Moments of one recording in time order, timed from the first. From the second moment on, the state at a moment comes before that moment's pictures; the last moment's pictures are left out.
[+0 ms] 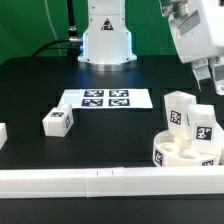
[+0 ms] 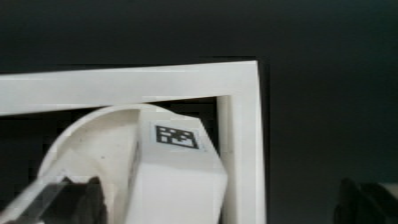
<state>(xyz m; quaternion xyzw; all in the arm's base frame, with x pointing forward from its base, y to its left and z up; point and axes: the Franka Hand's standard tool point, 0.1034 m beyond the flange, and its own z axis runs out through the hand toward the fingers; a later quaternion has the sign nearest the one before) 0.621 0.110 0.117 -0.71 0.67 -0.04 0.19</state>
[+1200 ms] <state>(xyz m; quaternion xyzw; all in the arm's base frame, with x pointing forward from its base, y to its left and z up) 0.621 0.112 0.113 -0.98 0.12 -0.09 0.11</state>
